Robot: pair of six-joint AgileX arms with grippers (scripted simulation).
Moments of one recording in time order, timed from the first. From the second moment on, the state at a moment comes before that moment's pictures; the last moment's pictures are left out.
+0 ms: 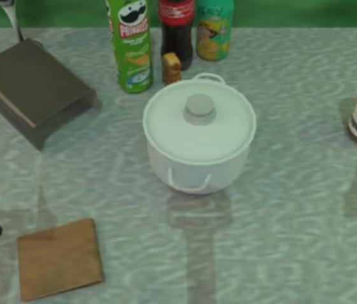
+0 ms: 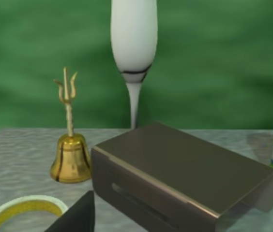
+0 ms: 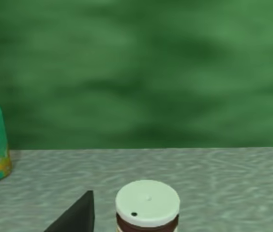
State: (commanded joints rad) left arm 0.00 0.00 0.00 0.00 0.00 0.00; right arm -0.02 0.23 0.32 -0.14 0.02 0.00
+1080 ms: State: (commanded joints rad) left arm 0.00 0.00 0.00 0.00 0.00 0.00; right arm -0.03 2.06 1.83 -1.35 0.04 -0.14
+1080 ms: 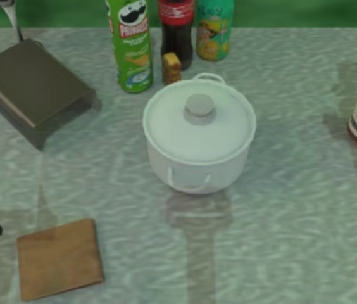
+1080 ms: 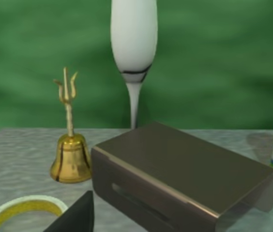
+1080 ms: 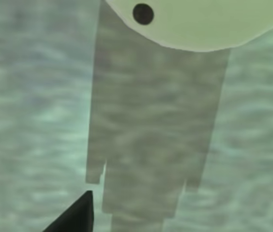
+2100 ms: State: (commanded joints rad) left arm 0.00 0.00 0.00 0.00 0.00 0.00; right arm 0.01 2.41 2.25 -1.41 0.01 -0.20
